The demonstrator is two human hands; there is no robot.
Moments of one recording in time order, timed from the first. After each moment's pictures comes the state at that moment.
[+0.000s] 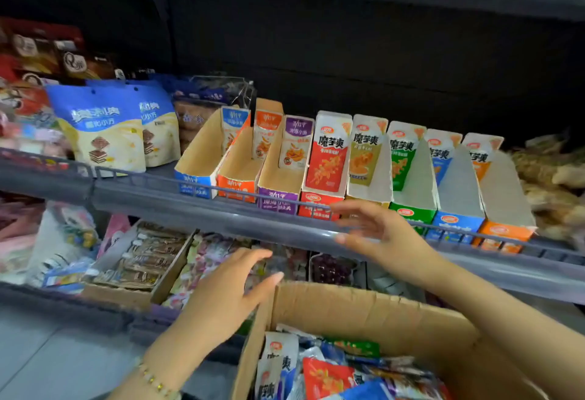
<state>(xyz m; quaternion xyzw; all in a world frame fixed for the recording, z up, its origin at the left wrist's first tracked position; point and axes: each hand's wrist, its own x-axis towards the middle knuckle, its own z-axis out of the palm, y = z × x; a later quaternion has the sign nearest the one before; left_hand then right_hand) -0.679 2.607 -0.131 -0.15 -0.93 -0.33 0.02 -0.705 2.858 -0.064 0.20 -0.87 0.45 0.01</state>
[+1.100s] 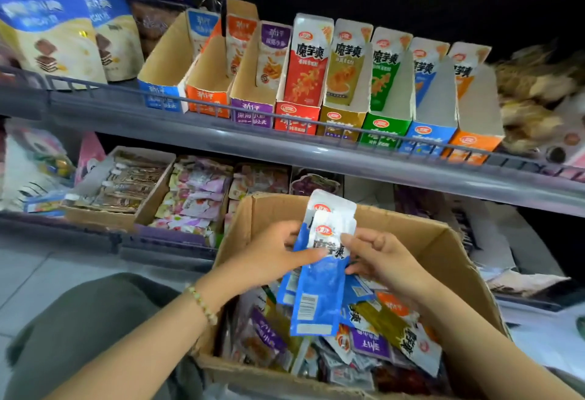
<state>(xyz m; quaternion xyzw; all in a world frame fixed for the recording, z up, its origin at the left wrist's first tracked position) -0.633 2.690 -0.176 -0.17 -0.76 -0.59 -0.21 -0.604 2.893 -0.176 -0.01 -0.71 0.69 -0.13</state>
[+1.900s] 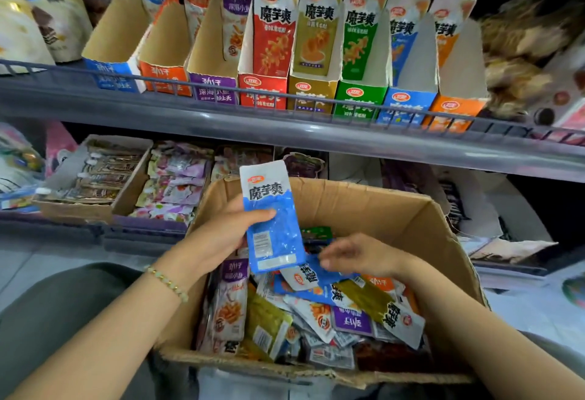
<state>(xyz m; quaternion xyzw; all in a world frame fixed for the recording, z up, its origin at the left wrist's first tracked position) -0.653 2.692 -0.188 0.03 -0.65 -0.72 -0.24 -0.624 2.941 -0.226 0.08 -0.88 0.36 -0.29</state>
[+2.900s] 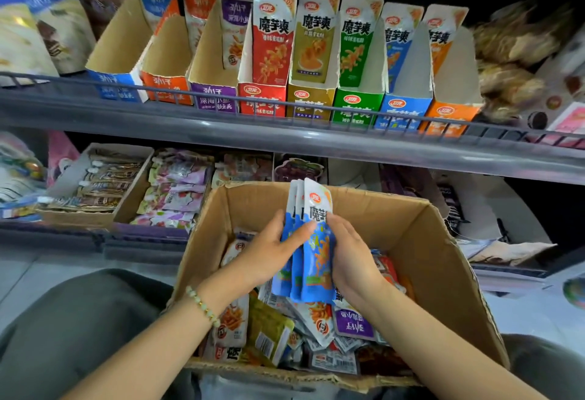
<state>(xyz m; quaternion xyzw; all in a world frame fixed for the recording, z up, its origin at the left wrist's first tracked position) -0.624 2.730 -0.188 -0.10 -0.71 -0.66 -0.22 -0.604 2.863 -0.206 -0.21 -0.49 0.84 -0.03</state>
